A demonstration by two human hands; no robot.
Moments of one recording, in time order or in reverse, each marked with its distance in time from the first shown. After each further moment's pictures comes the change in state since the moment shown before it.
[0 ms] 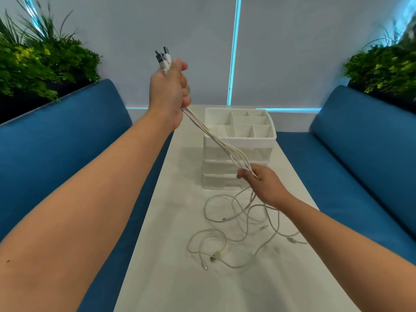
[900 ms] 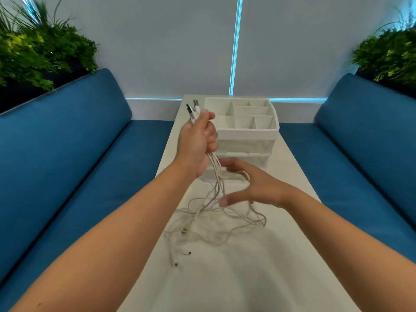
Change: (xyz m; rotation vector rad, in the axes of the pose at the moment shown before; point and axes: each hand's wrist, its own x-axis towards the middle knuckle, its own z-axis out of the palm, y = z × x) left_hand -0.062 -0.088 0.004 -0.163 -0.083 -0.292; right_hand -0.012 -0.035 -0.005 0.170 -0.453 0.048
